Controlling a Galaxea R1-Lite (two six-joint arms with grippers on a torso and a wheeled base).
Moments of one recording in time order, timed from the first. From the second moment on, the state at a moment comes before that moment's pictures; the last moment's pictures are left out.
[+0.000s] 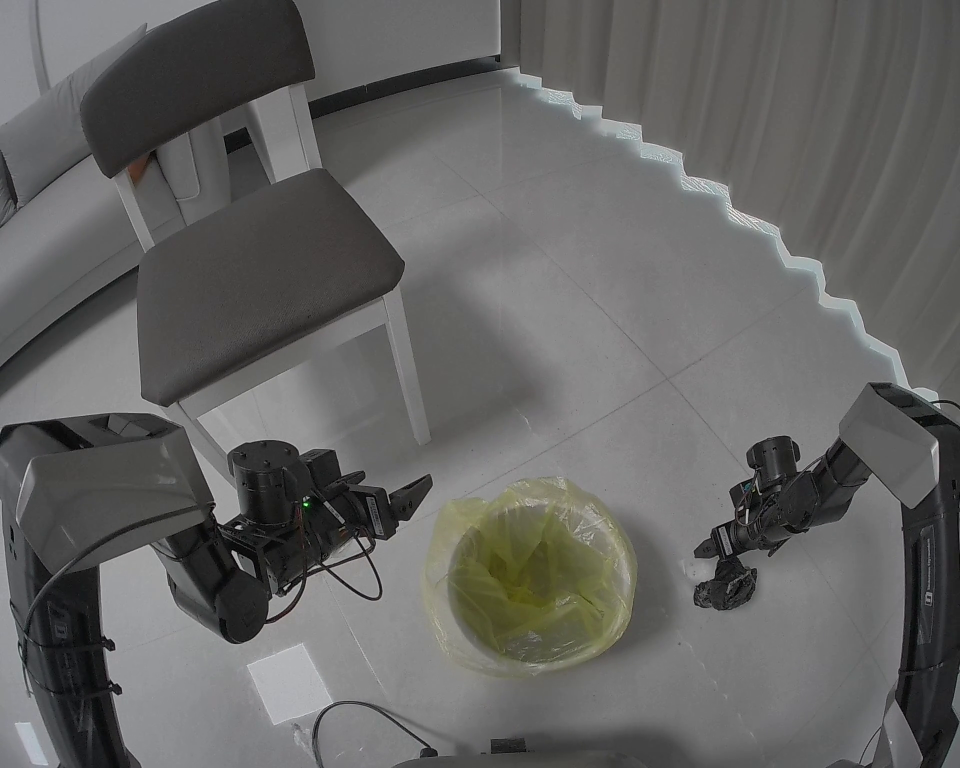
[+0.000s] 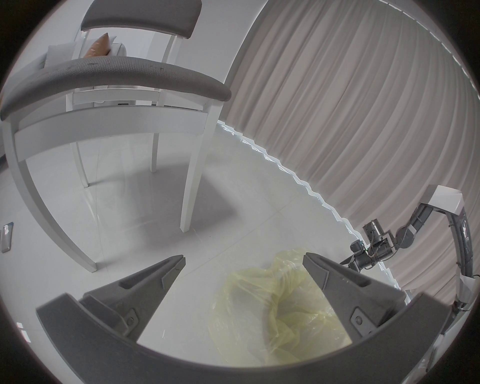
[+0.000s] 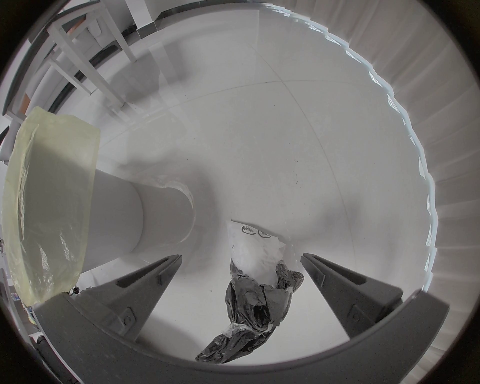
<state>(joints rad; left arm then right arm) -0.36 2.23 -0.69 -1.29 -0.16 -0.24 -0.01 2.52 -1.23 -0.28 0.02 -0.20</state>
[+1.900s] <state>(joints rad) -0.35 2.35 -0.65 -1.50 -0.15 -0.25 -0.01 2.59 -1.48 0.17 -0.03 -0.24</state>
